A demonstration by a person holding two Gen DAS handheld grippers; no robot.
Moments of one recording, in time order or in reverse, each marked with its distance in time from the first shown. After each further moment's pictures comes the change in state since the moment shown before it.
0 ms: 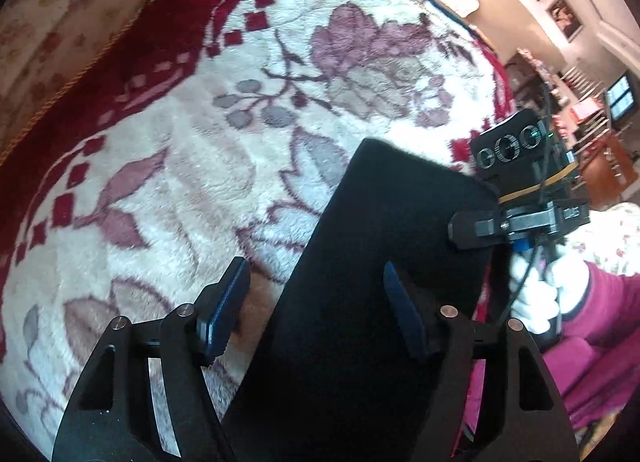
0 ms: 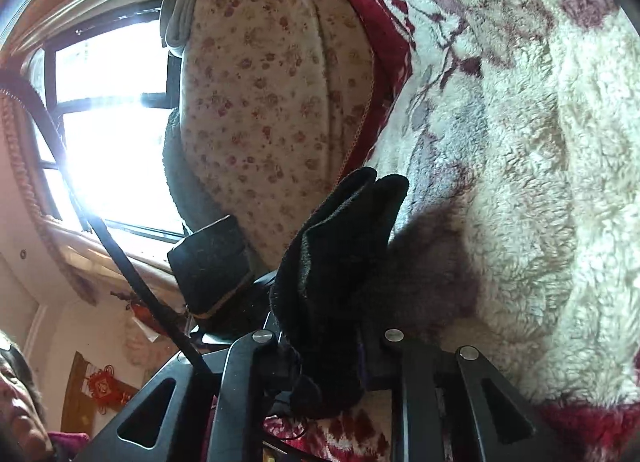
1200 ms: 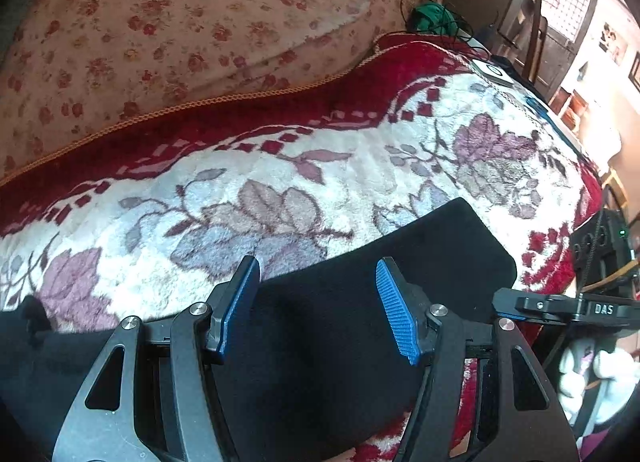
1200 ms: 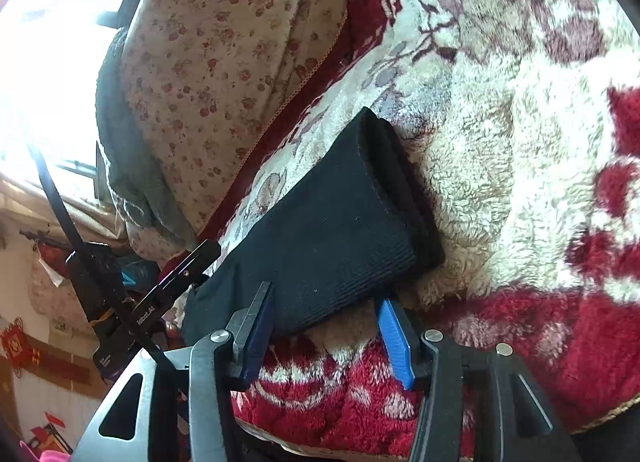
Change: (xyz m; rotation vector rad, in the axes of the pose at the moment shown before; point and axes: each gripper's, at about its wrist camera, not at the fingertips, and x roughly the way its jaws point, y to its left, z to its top) left arm -0.077 -0.041 -0.100 -0.445 -0.372 0.523; right arm -0.003 0.026 -0.025 -0.134 0.162 -0.384
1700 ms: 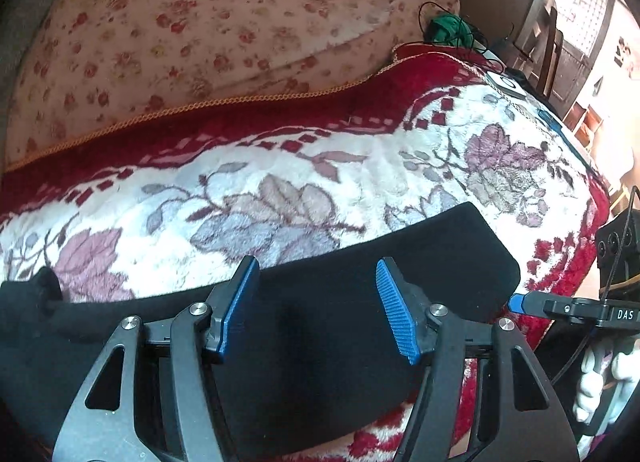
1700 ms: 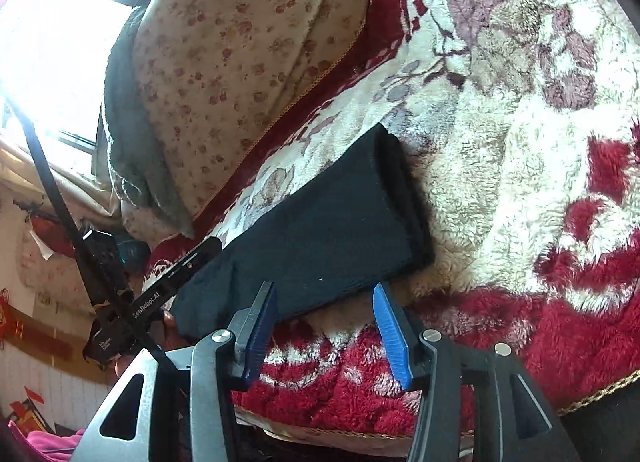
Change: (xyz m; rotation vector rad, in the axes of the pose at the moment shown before) left arm -0.015 -0.002 -0.013 -0.056 -0.038 0.070; right arm -0.023 0.016 0.001 -0.115 0.024 -0.055
